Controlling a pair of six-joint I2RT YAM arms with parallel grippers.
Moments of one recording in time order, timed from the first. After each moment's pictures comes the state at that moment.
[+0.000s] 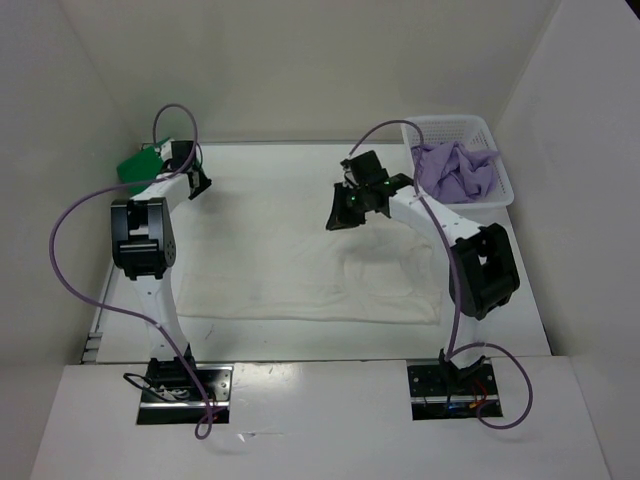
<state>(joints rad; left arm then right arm) 0.10 2.16 1.60 -0.22 -0.23 -0.61 0.51 1.80 1.43 -0.55 -0.31 0.52</state>
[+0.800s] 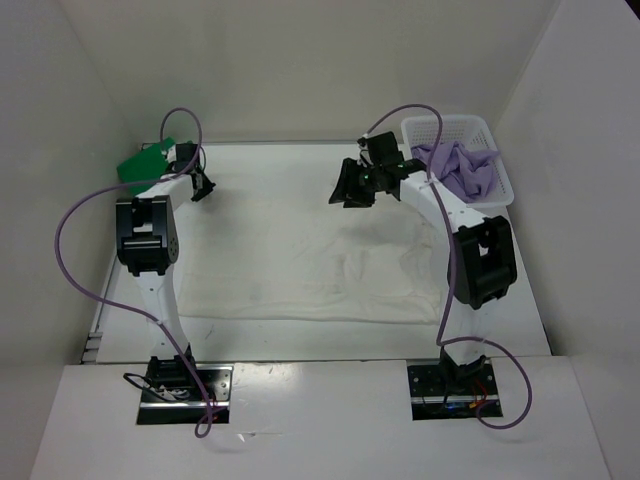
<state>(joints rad) 0.09 2.22 1.63 -0.23 -0.18 -0.58 0.39 1.85 1.54 -0.53 -0.35 0.53</state>
